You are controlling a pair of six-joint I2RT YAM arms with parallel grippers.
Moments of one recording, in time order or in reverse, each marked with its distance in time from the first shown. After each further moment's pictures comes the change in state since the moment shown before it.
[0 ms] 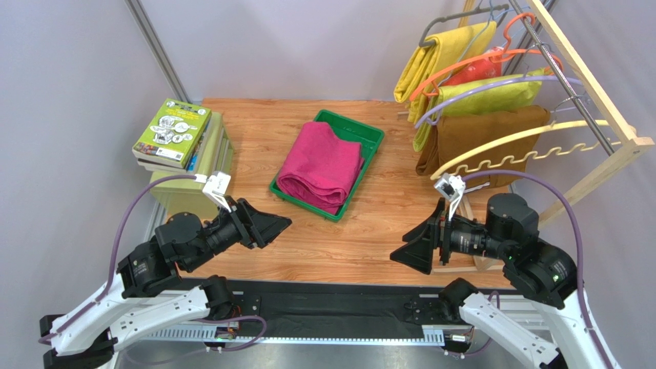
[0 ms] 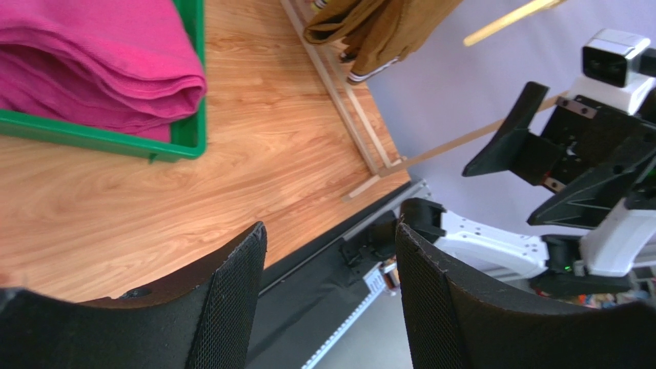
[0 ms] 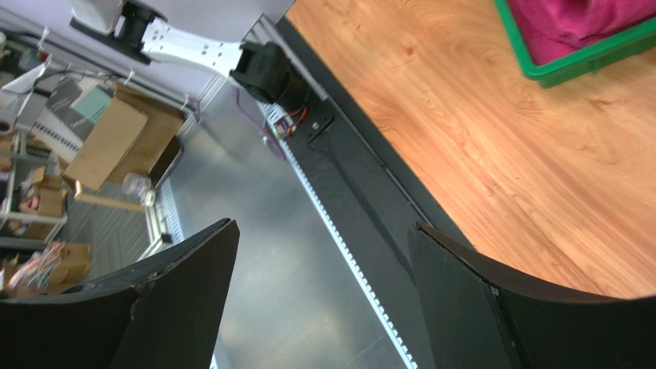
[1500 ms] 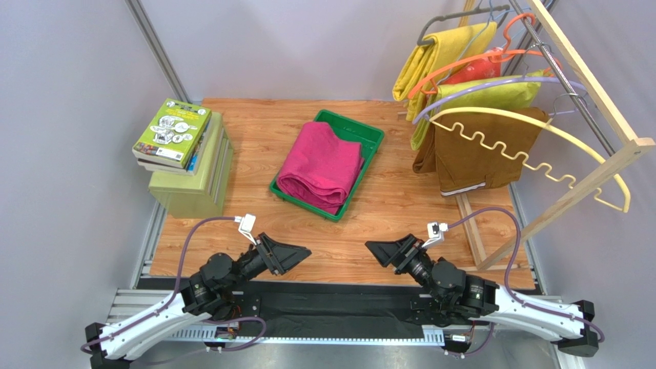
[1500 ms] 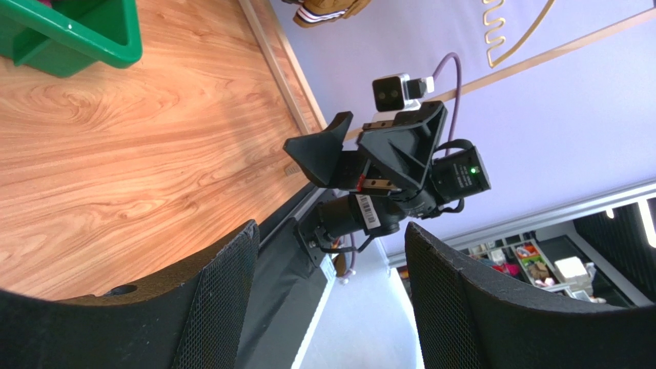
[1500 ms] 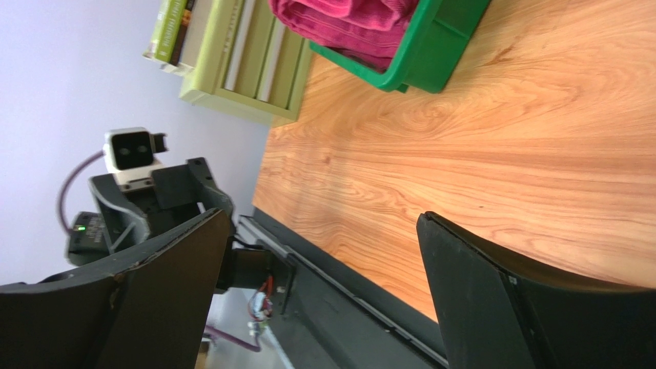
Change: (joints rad) left arm 0.000 -0.471 -0.883 0.636 0.133 -0.270; right arm 0.727 -0.536 -1.084 0.806 1.241 0.713
